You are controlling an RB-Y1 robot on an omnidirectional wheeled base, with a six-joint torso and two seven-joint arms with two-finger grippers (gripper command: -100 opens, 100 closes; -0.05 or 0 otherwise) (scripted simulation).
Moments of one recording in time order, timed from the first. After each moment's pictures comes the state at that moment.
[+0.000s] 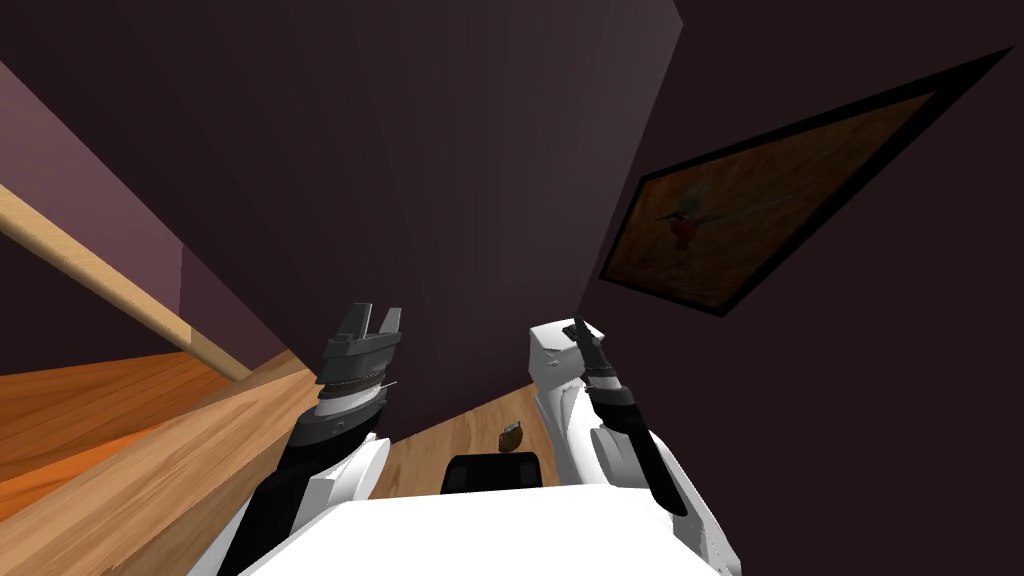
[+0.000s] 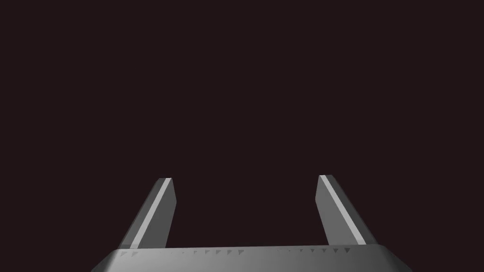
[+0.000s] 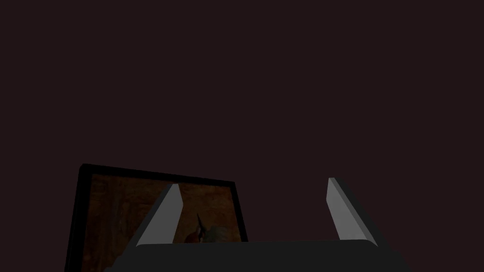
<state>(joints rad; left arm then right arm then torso) 0.55 0.02 -0.01 -2.35 -0.05 -0.64 -0.06 0.49 -0.18 0.00 -2.25 0.01 -0.38 0.47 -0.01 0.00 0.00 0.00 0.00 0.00</state>
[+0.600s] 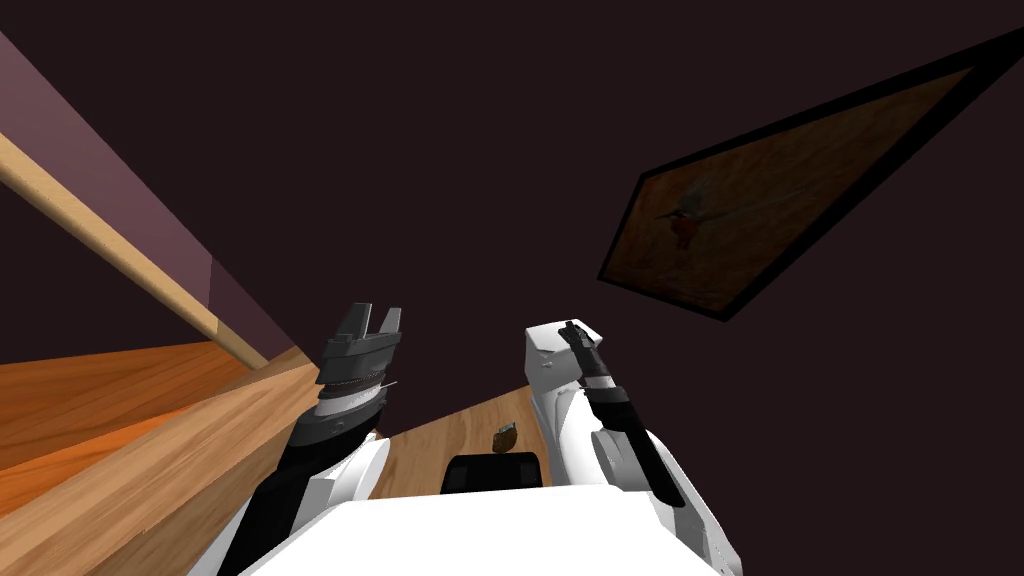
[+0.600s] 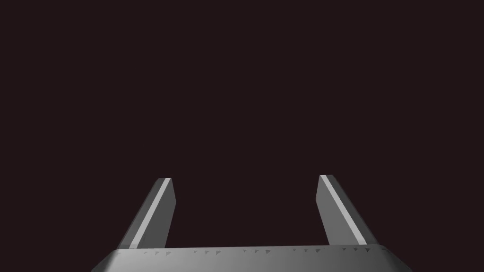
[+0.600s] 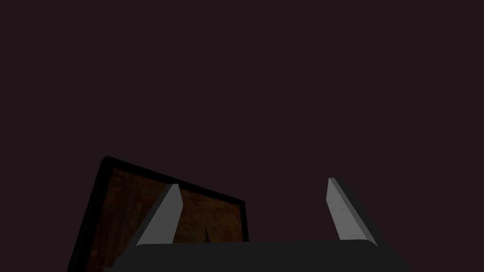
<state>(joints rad) 0.55 0.02 -0.01 -2.35 -0.05 -0.64 -0.06 0.49 -0.22 0.02 -2.23 -0.02 -0.27 0.63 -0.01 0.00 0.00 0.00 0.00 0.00</state>
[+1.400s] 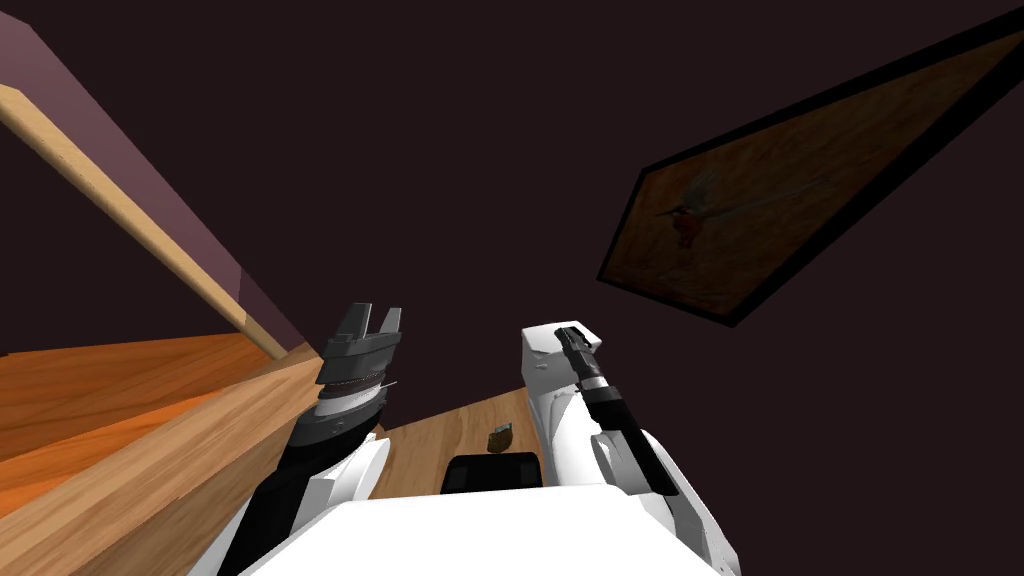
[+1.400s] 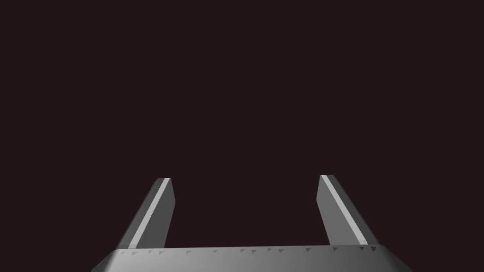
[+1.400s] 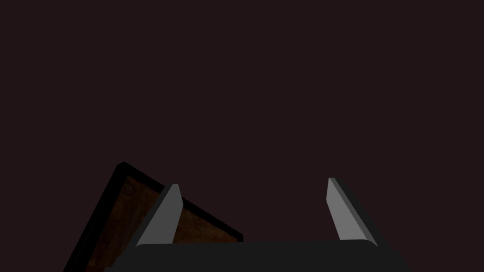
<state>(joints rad) 0.55 0.02 -0.01 -2.35 -0.05 -0.64 -0.06 0.50 -0.26 0.05 -2.21 -0.06 -0.15 0.84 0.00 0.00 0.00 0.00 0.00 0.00</state>
